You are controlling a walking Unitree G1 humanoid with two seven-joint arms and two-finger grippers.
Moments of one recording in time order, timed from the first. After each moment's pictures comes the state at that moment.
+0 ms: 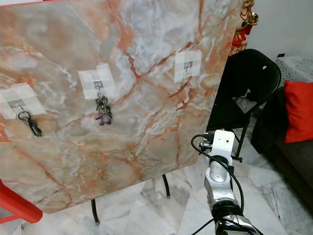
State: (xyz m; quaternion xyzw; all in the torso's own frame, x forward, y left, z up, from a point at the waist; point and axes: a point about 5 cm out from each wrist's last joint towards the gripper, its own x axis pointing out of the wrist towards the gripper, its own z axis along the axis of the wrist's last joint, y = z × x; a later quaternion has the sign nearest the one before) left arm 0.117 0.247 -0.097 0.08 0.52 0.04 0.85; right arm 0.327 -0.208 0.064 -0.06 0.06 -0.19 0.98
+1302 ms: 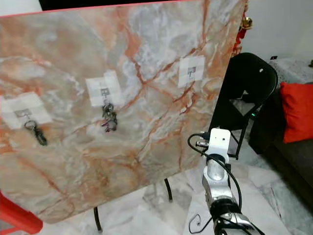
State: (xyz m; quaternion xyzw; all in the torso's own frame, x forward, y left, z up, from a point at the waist) left arm 0.117 0.252 -0.095 0.08 0.52 0.04 0.85; right arm 0.331 -0.197 0.065 -0.06 0.06 -0.16 0.98
